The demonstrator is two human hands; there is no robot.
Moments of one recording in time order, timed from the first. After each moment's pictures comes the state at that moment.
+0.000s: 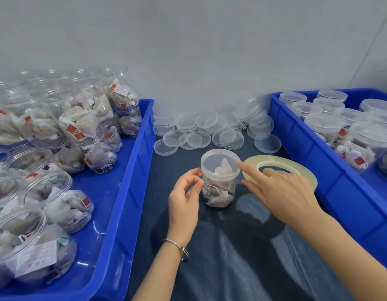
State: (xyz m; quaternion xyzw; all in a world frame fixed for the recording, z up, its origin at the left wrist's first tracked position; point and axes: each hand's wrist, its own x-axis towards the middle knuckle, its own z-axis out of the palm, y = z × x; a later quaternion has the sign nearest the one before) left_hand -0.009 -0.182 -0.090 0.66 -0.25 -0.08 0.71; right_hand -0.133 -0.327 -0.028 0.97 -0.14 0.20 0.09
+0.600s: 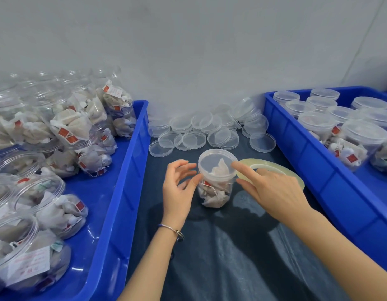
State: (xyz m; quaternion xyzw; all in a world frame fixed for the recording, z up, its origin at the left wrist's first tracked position) left_hand 0.013 -0.195 -0.086 0.61 -0.27 -0.09 0.74; right_hand -0.129 -0.329 -0.034 0.97 -0.17 0.16 0.07
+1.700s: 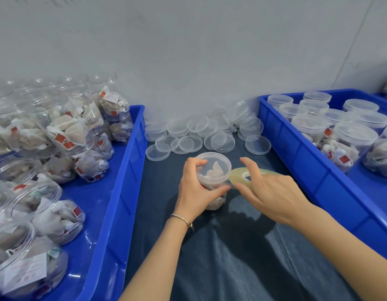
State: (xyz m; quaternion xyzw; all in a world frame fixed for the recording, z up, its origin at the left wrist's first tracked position) left_hand 0.008 -0.222 -0.082 0.73 -0.38 -0.05 0.57; right_hand -0.135 -0.352 -0.049 0.97 -0.18 0.14 0.09
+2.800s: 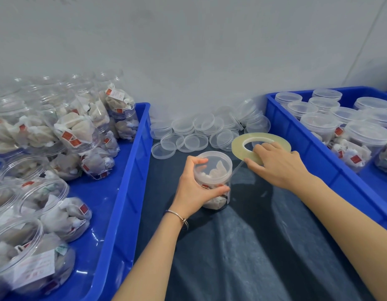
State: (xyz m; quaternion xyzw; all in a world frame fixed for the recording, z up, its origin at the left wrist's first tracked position) left_hand 0.030 -0.211 -0.087 0.71 -0.37 -0.12 0.58; right_hand -0.094 -0.399 -0.035 0.96 -0.28 0.09 0.00
